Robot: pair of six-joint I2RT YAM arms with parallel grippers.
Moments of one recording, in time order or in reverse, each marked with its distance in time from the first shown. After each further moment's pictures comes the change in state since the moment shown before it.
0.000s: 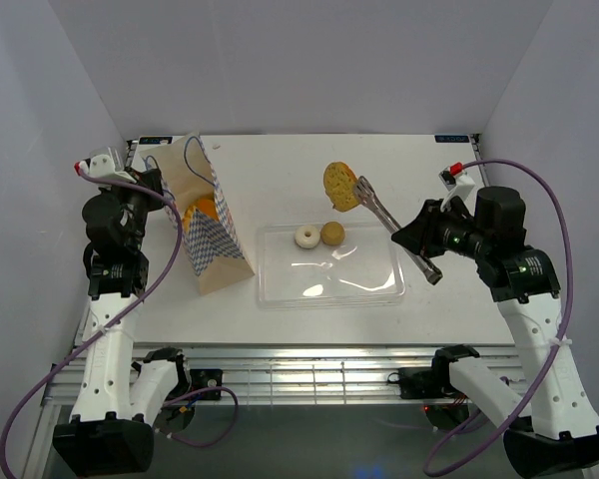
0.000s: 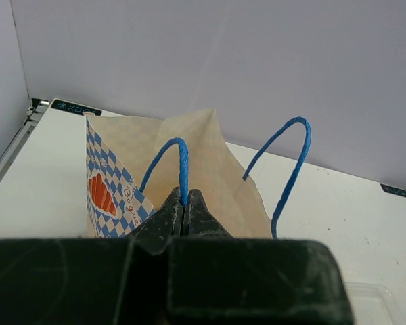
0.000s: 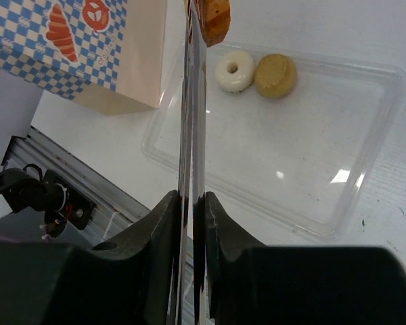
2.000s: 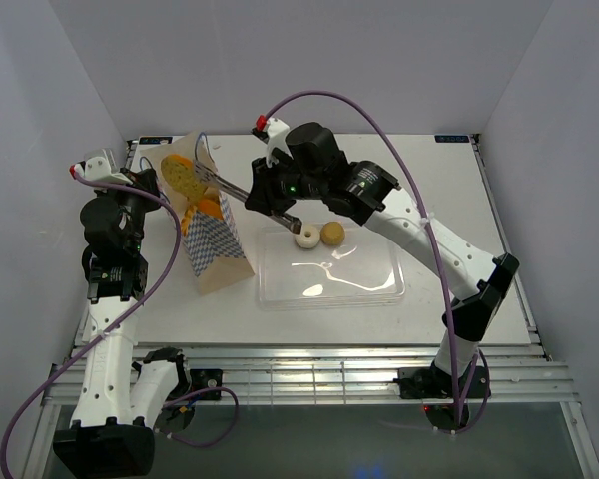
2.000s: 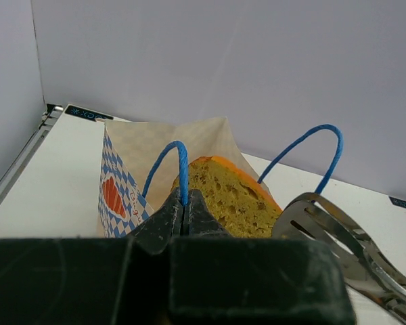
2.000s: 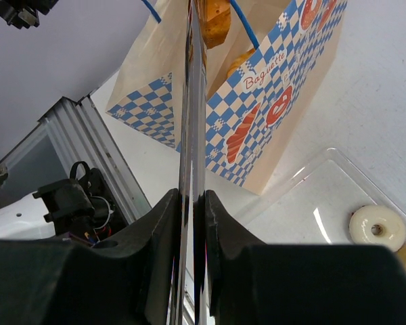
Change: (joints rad) left arm 0.000 -0.023 0.000 0.000 -0.048 0.003; right arm 0.748 0.890 0.861 0.109 0.308 0.002
